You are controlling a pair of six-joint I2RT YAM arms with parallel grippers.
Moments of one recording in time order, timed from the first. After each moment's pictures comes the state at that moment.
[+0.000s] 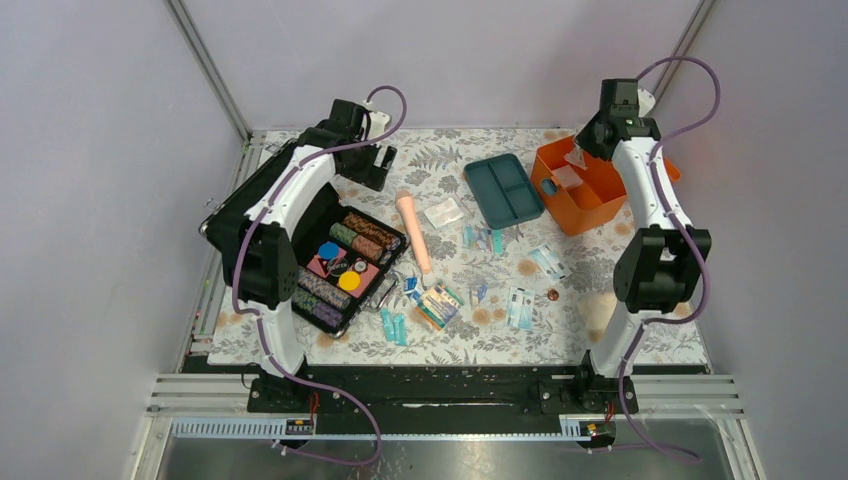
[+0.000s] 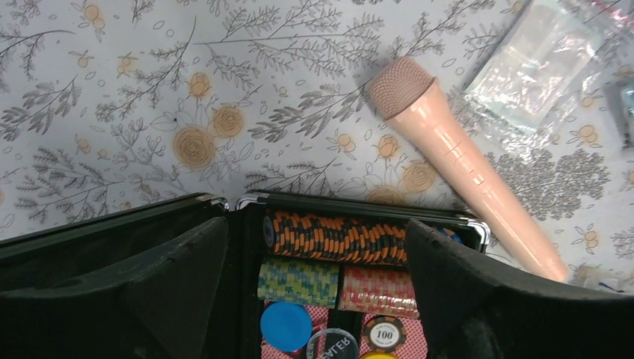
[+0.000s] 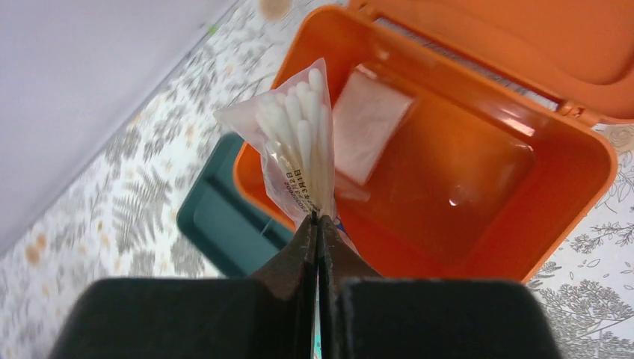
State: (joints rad) left arm -0.28 1.92 1.79 -0.77 0.07 0.16; right arm -0.02 1.83 1.79 -0.70 0.14 0.60
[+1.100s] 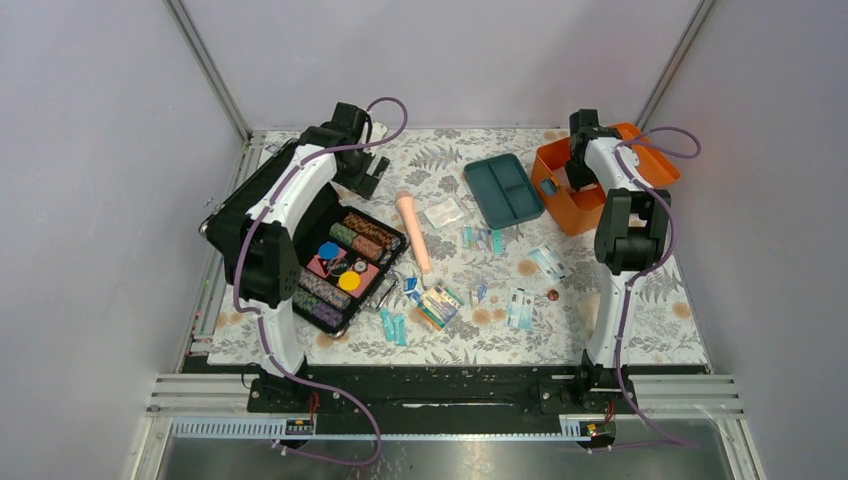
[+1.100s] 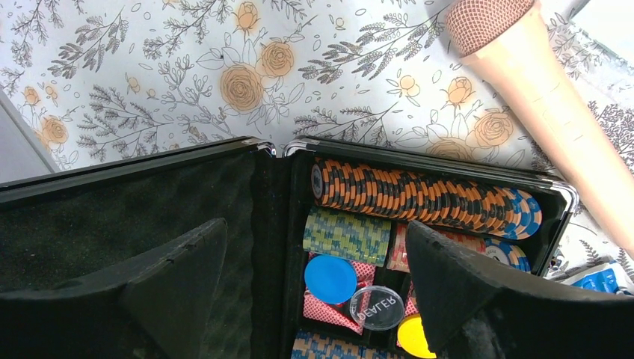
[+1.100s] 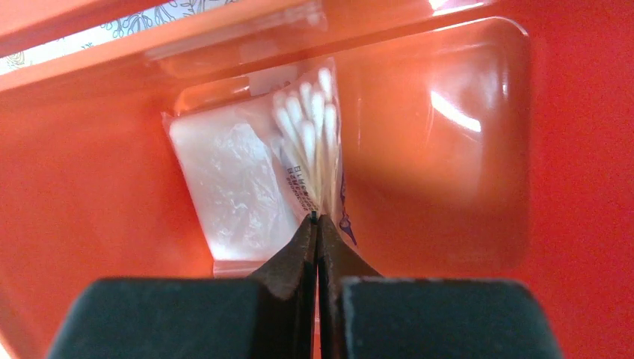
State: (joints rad) left arm -0.29 1.94 1.81 -0.91 -0.10 0.24; right arm -0.01 2.21 1.90 -0.90 0.42 1.31
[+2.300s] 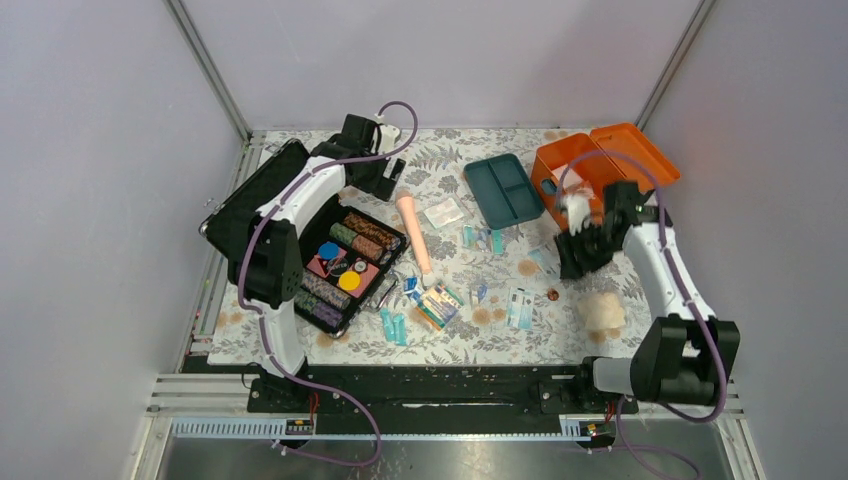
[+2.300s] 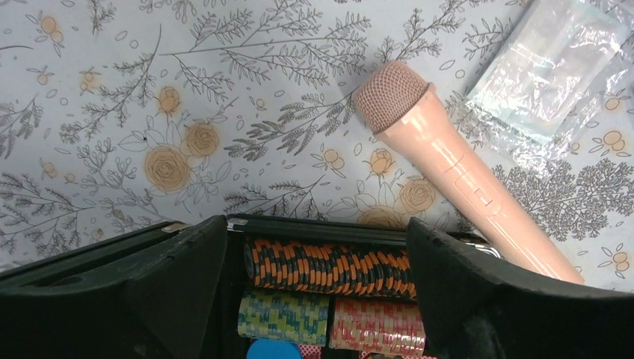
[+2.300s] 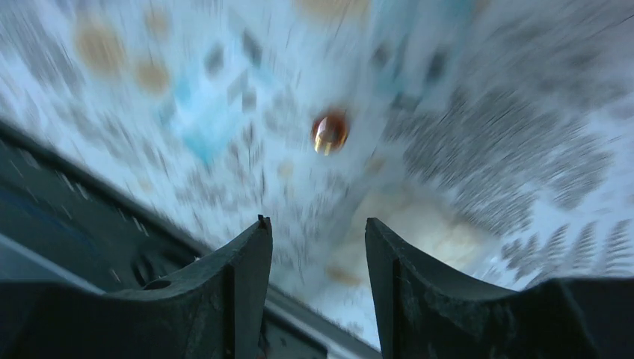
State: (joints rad) left arm -0.32 1.94 1.68 -0.63 0.05 0.18; right arm -0.07 1.36 1.13 -1.01 -0.38 -0.48
